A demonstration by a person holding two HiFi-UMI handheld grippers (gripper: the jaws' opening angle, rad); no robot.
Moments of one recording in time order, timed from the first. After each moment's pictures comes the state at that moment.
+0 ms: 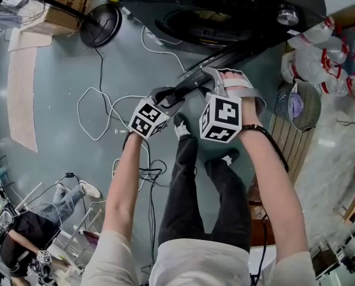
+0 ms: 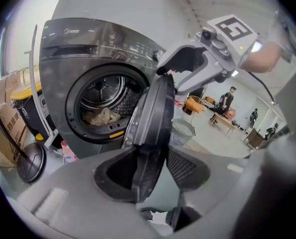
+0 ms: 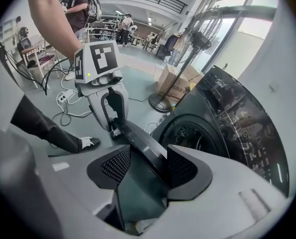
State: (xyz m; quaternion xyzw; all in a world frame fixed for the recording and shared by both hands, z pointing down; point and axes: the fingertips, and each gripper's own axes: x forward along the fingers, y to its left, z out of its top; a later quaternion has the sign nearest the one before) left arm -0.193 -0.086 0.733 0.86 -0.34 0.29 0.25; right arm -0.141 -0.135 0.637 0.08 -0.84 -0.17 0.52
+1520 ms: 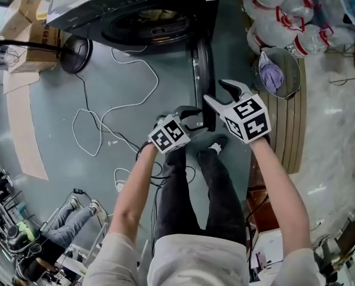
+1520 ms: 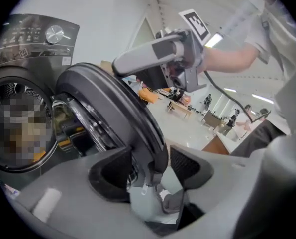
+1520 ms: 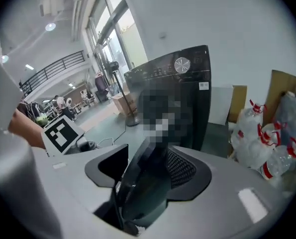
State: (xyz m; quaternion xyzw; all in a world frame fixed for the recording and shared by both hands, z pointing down) left arm 0.094 0.035 0.701 0.92 -0.08 0.32 0.22; right arm 0.111 -0.078 0.606 0.33 -0.86 0.27 0.28
